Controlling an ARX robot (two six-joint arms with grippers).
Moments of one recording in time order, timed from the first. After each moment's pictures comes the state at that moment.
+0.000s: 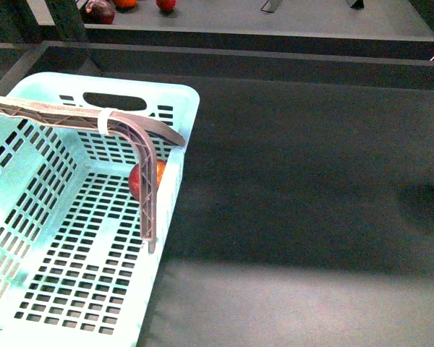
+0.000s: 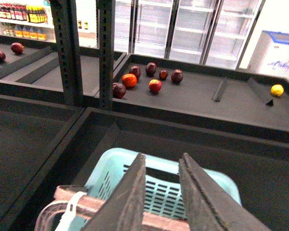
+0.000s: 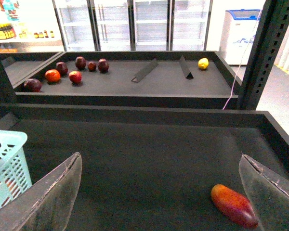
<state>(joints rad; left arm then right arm) -0.22 0.95 0.21 0.73 -0.21 -0.10 0.00 0.01 0.02 0.00 0.00 0.00</state>
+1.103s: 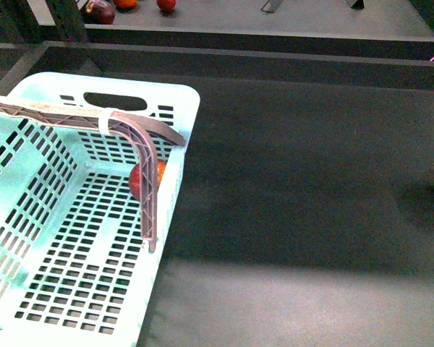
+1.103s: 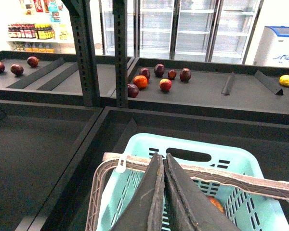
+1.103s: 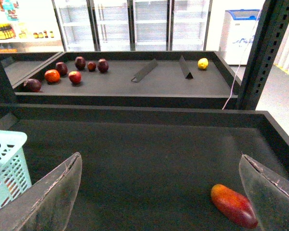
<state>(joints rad) 0.00 0.31 0.02 0.31 0.00 -0.01 0.00 0.01 0.02 0.00 0.00 0.00</state>
